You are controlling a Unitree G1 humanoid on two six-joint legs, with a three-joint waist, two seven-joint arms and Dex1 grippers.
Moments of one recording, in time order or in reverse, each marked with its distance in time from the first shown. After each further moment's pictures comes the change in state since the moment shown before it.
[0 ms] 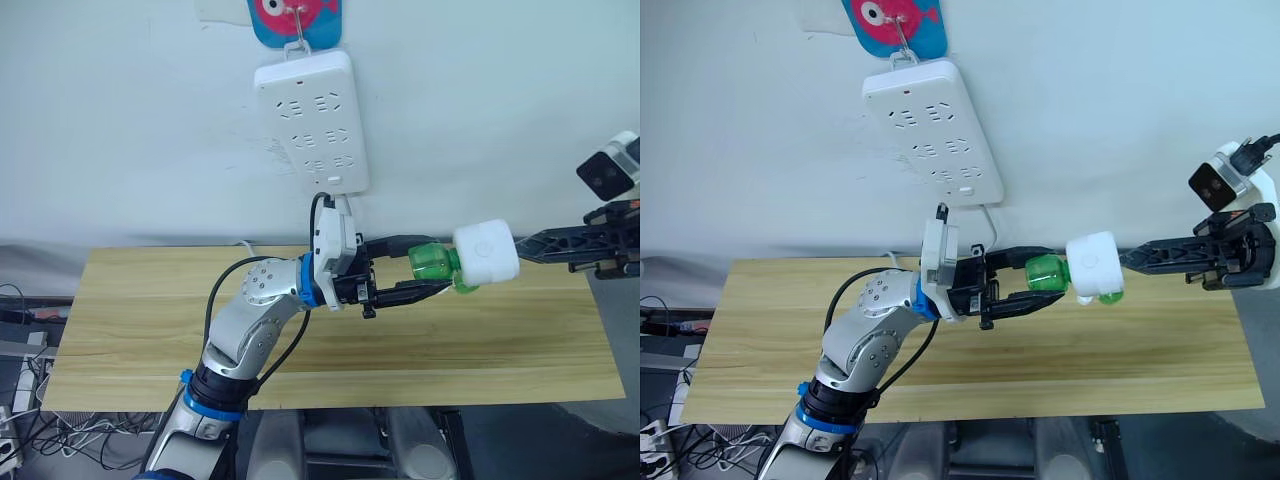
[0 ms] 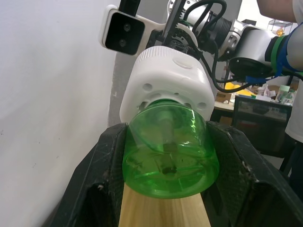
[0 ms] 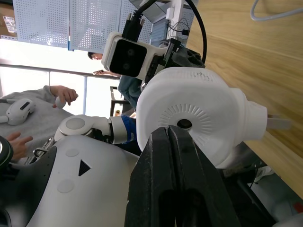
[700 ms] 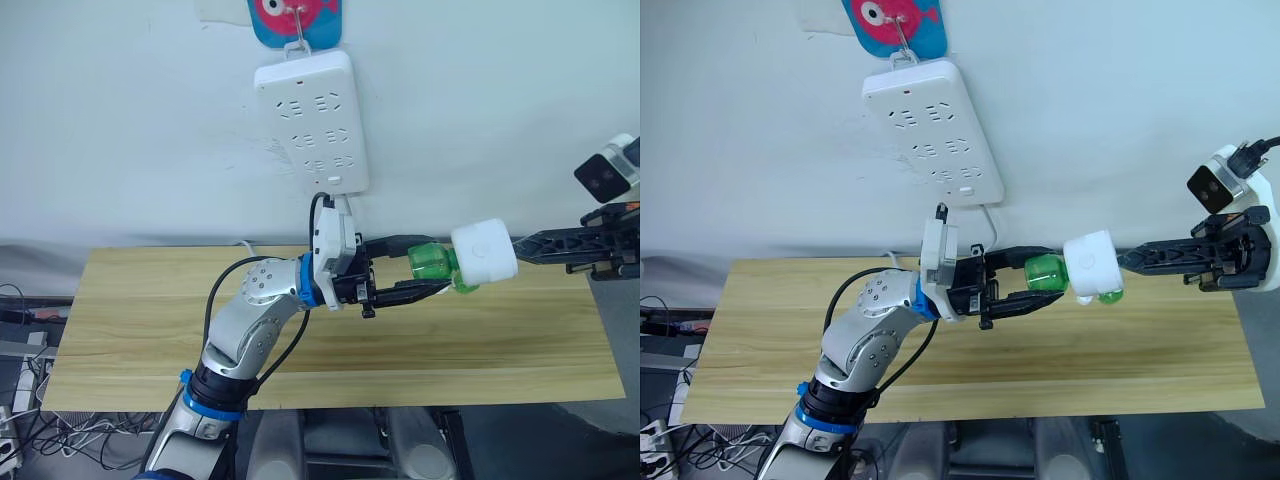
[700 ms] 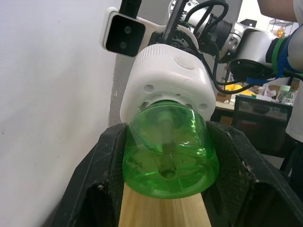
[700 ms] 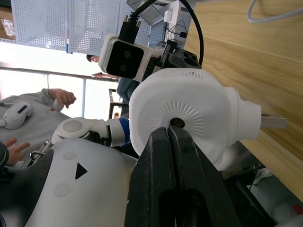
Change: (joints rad) left arm 0.000 0.001 0.002 0.001 0.000 0.000 0.000; right arm 0.026 0.009 -0.025 0.007 0.005 0.000 -0.053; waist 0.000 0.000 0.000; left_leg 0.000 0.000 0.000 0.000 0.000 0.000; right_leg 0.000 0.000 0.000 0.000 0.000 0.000
